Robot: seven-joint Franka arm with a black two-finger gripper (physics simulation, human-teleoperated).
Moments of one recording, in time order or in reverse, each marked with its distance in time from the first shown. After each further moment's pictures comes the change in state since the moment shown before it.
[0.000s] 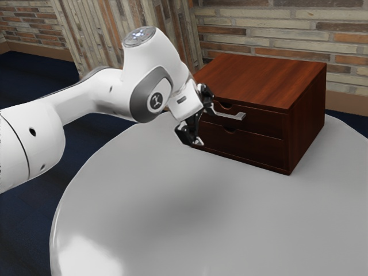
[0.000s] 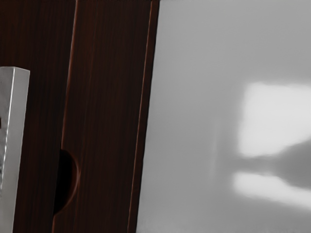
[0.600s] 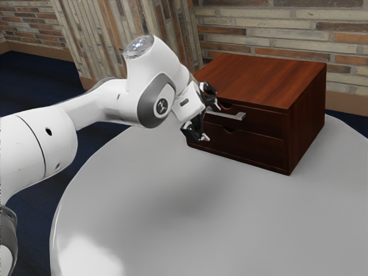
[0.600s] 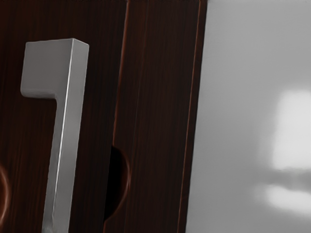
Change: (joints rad) arm 0.030 0.068 -0.009 0.026 -0.062 0.134 0.060
